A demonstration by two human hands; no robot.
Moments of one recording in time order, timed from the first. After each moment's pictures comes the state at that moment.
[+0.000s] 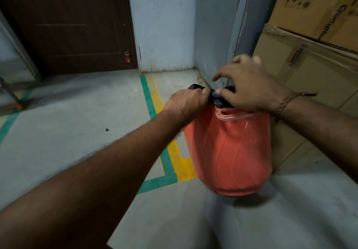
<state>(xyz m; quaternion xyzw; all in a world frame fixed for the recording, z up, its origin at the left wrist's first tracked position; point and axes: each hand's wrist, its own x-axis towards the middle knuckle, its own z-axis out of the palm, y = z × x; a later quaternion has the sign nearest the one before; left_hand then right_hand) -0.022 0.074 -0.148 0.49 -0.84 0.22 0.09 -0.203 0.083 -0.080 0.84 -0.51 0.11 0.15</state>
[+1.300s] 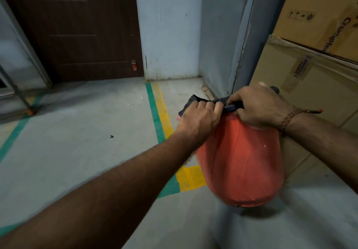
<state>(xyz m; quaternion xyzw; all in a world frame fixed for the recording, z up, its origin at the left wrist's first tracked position) -0.042 0.078 -0.182 0.45 -0.81 0.31 0.21 -0.220 0.071 -0.095 0.82 -0.55 0.05 0.11</state>
